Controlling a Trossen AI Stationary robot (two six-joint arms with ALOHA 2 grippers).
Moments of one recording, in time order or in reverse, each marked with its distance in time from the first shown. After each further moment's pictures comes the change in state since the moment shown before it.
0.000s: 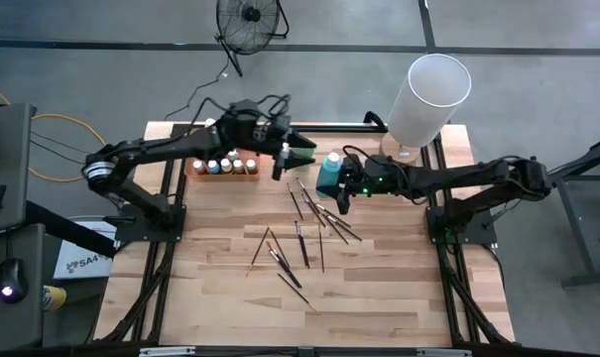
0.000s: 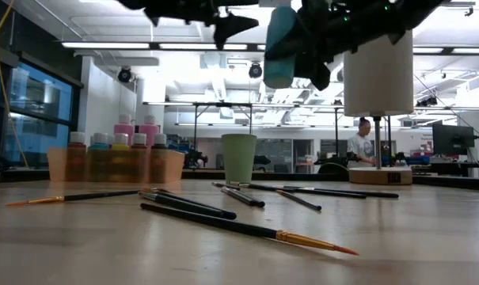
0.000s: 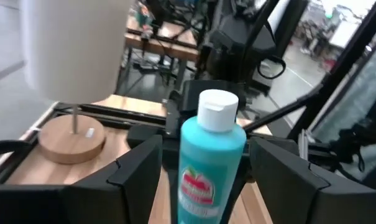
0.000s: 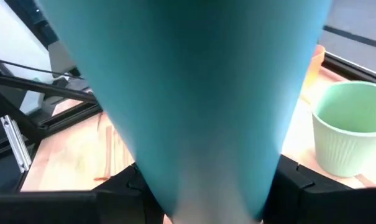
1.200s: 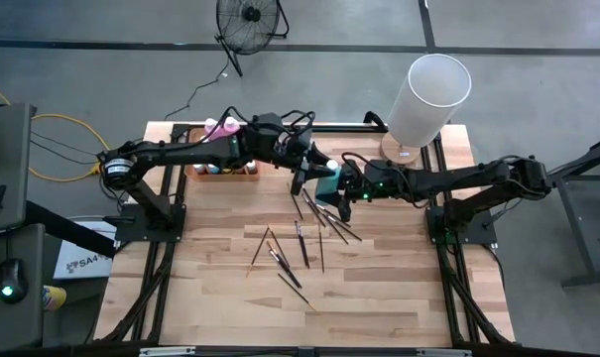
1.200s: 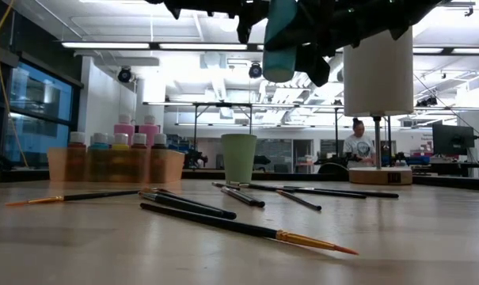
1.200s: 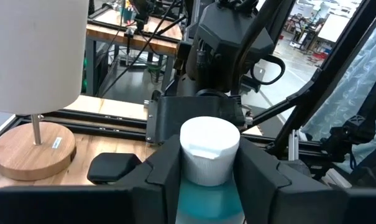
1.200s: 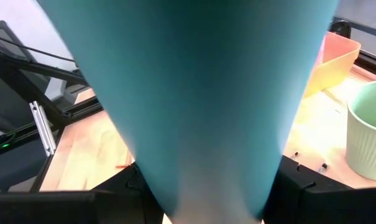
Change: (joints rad) left arm -0.130 0.140 0.128 0.013 -0.088 -0.020; right arm 0.048 0.001 0.008 -0.007 -0.030 -0.004
